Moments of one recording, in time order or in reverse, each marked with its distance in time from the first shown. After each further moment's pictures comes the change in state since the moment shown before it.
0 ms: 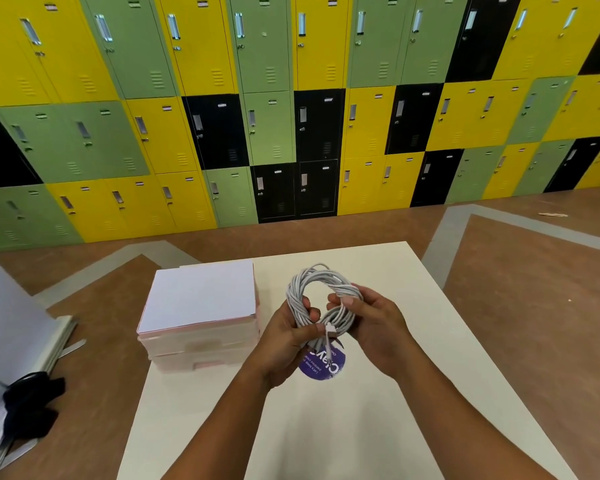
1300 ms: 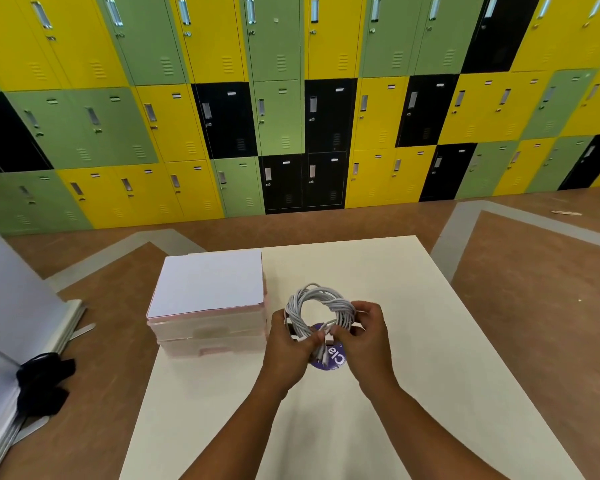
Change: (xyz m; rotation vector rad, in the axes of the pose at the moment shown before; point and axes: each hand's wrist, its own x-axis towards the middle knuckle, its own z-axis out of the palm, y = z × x) left_hand -0.009 -0.050 -0.009 0.322 0.432 0.040; right_hand 0.001 0.079 -0.004 -0.531 0.328 -0.244
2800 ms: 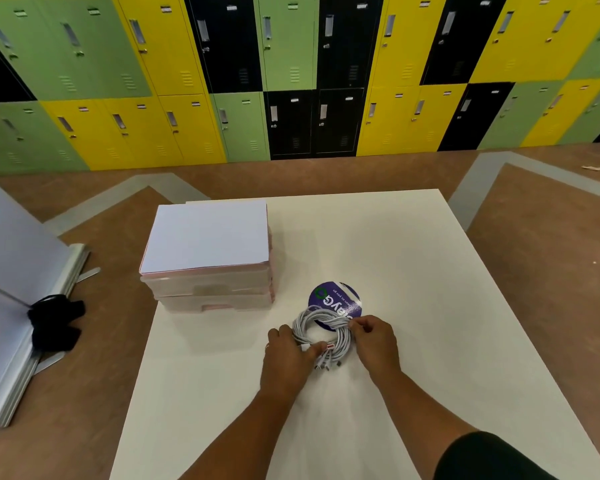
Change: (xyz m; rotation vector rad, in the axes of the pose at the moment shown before) left_hand 0.001 -0.114 -0.007 0.686 0.082 -0.211; right_hand 0.016 0.118 -0.001 -0.403 -0.028 0.317
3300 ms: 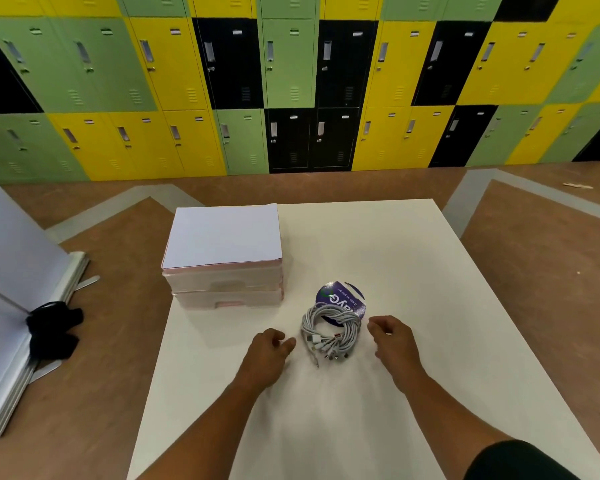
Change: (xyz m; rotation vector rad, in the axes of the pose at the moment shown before) left_hand 0.003 -0.046 -0.052 -0.138 -0.160 0.014; right_hand -0.032 -0.003 -0.030 0.126 0.020 0.002
